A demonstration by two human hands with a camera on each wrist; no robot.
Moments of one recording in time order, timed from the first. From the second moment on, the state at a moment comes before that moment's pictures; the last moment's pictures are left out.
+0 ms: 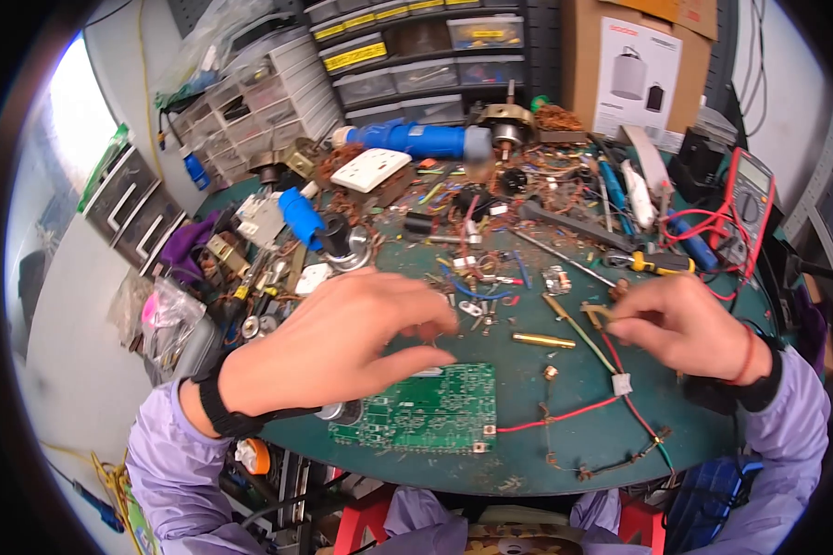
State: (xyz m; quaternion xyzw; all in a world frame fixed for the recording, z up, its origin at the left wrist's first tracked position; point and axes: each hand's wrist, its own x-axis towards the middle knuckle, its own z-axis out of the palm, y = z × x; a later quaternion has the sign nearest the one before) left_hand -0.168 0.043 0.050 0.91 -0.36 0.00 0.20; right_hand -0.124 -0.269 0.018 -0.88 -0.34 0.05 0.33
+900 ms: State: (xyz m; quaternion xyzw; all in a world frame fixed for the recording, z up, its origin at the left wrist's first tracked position) left_hand -0.218 0.121 0.009 0.97 -0.13 0.02 0.21; right_hand -0.121 -0.260 -0.004 -0.86 -0.45 0.10 0.23
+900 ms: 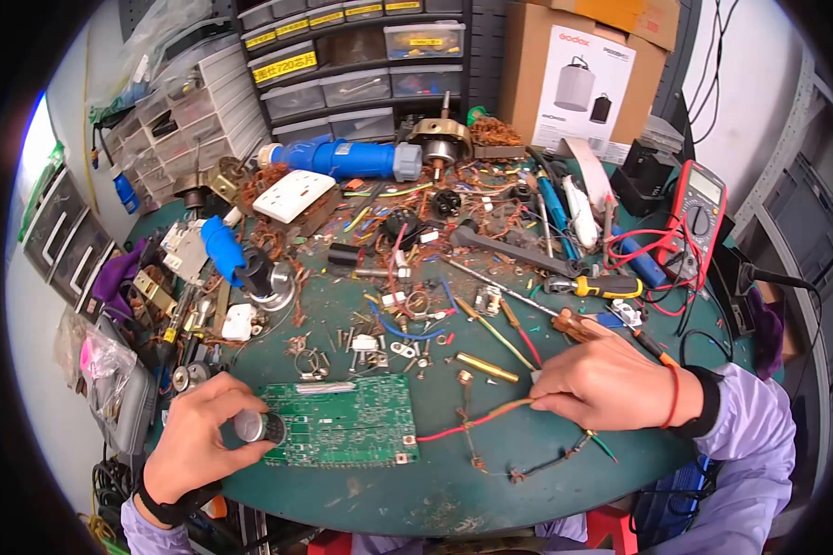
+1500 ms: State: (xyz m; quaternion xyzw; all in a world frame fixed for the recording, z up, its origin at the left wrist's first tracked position) left_hand -0.205 0.006 0.048 0.91 -0.38 0.06 0.15; right_hand -0.134 -0.267 0.006 -0.84 -0.48 -0.04 0.25
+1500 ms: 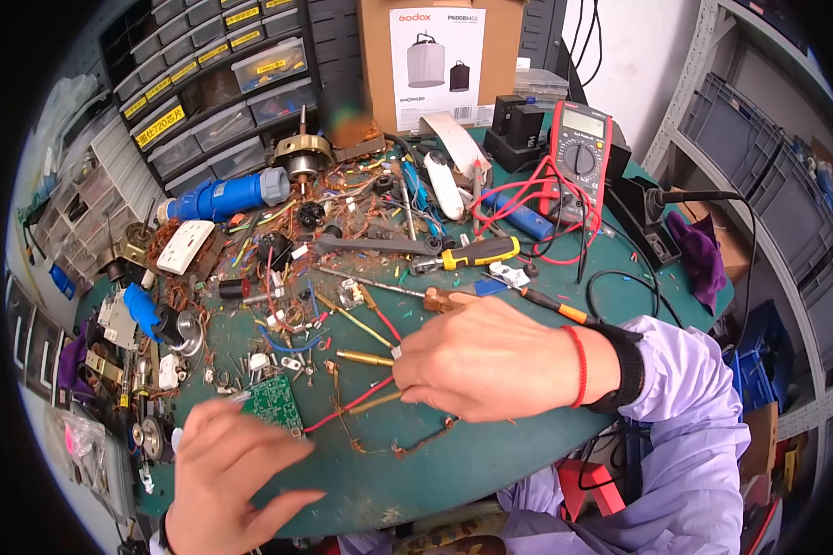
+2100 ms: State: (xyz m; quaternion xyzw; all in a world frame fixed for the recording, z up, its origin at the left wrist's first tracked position) left_hand -0.147 -0.057 0.024 0.88 -0.37 0.02 0.29; right_hand -0.140 -0.290 0.019 -0.86 -0.42 -0.04 0.31
